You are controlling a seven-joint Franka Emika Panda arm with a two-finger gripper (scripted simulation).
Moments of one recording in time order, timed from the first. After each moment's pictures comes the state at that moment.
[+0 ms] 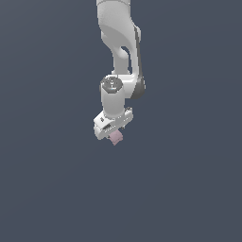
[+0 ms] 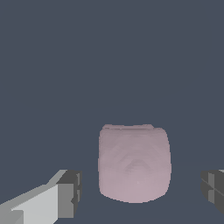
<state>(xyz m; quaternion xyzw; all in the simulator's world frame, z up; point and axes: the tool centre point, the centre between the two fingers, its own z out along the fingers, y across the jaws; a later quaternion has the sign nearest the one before) -0.045 -0.029 0.079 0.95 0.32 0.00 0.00</state>
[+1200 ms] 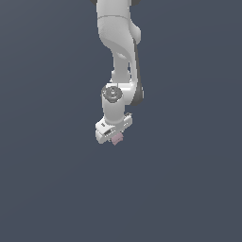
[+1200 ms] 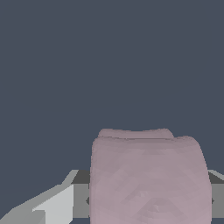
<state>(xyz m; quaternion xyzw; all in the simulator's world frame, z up) -0.045 -0.029 0.041 0.95 0.32 0.00 0.00</state>
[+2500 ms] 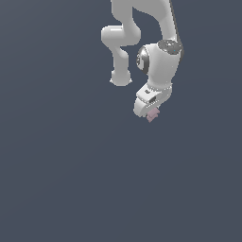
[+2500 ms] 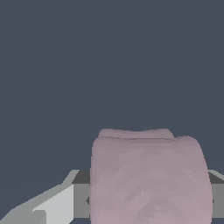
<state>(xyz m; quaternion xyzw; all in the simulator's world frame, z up) -0.099 0.143 0.175 0.95 0.32 0.00 0.00</state>
